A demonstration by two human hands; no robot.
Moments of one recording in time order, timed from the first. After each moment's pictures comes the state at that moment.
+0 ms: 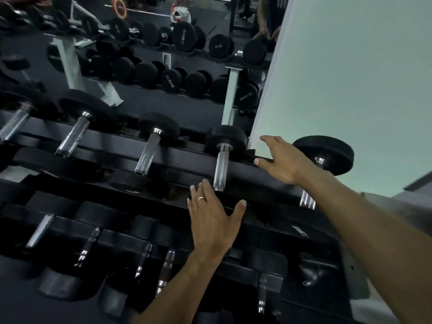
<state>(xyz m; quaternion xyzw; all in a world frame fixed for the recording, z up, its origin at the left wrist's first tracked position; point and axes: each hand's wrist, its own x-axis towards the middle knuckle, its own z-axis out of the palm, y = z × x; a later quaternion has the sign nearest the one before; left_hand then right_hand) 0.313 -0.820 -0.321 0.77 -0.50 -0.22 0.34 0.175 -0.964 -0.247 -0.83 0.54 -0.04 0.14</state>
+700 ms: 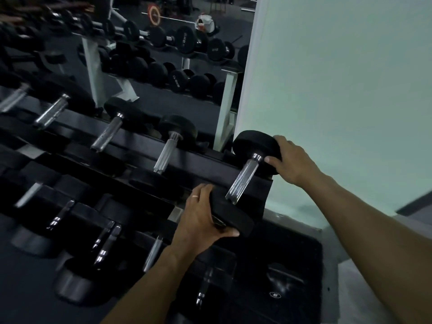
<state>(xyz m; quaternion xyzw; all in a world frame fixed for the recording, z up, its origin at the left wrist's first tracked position) 0.151 -0.829 -0.334 0.74 -0.56 -0.22 0.30 -0.022 -1.006 -0.254 -0.82 0.53 -0.10 0.18</state>
